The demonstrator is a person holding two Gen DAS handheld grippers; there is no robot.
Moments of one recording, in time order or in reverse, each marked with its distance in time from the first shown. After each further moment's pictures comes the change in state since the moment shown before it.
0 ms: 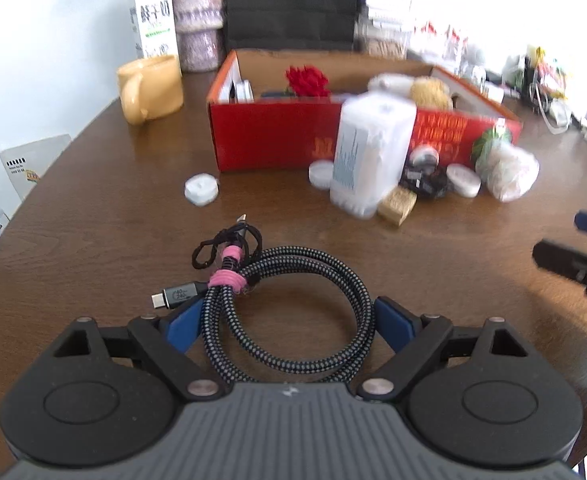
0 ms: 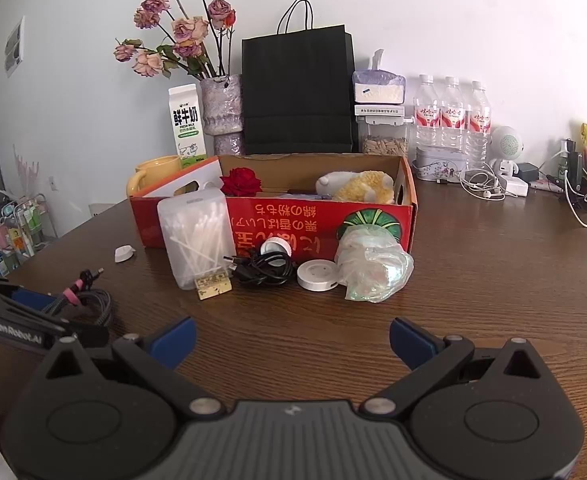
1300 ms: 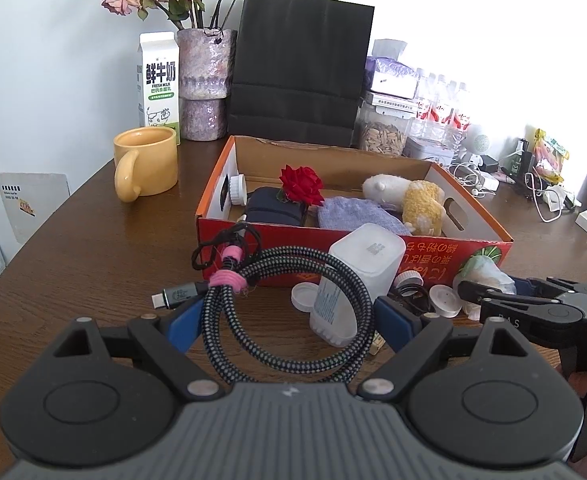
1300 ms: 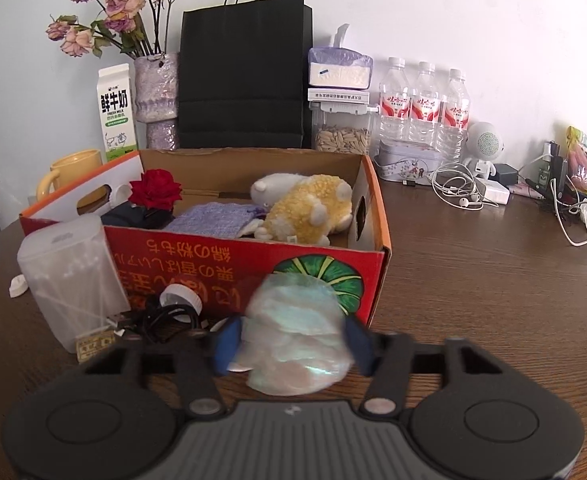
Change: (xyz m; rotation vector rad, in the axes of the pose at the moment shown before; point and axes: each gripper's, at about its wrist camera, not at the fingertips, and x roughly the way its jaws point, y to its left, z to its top) left arm -0.005 -0.003 0.054 -0.092 -0.174 -0.040; right arm 0.094 -0.028 0.044 -0.005 0.051 -0.155
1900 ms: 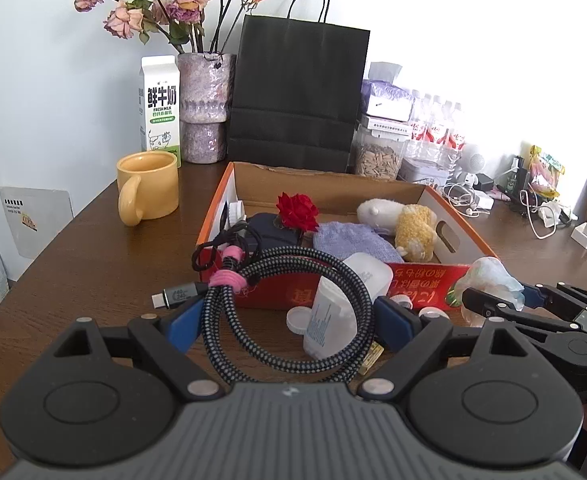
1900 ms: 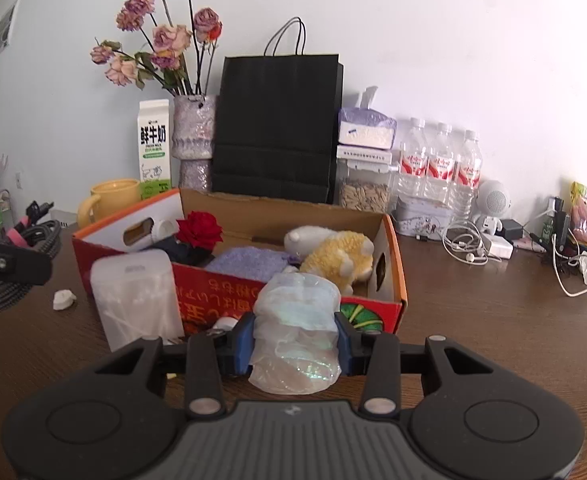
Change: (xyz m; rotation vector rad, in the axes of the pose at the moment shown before) left arm -0.016 -0.003 0.012 0.000 -0.058 0.000; right arm -0.051 0.025 0.007 -0.077 -0.141 0.033
